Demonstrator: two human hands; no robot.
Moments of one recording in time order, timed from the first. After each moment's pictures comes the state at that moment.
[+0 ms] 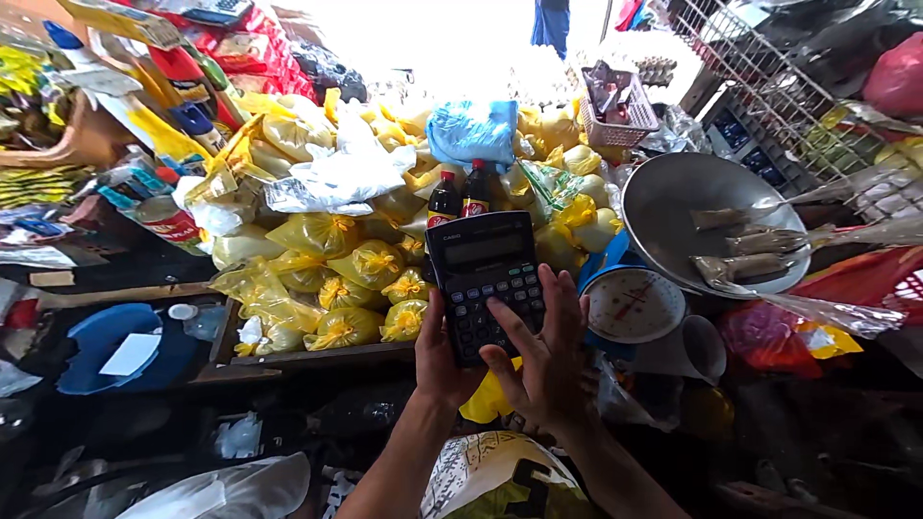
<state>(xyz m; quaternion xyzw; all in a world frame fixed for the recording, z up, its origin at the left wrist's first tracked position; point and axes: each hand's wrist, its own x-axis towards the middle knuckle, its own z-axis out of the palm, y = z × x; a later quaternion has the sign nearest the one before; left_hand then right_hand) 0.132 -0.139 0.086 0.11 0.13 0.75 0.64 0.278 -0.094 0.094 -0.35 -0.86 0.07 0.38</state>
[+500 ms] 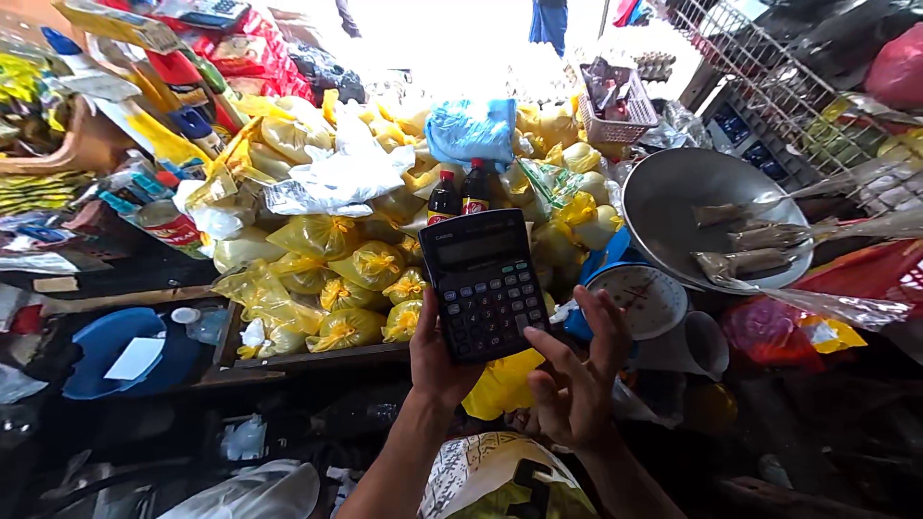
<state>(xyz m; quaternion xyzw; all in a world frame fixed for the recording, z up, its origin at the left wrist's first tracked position) 0.123 -0.139 0.083 0.11 0.09 0.74 0.65 0.309 -0.102 0.088 -0.32 -0.81 0.08 0.48</state>
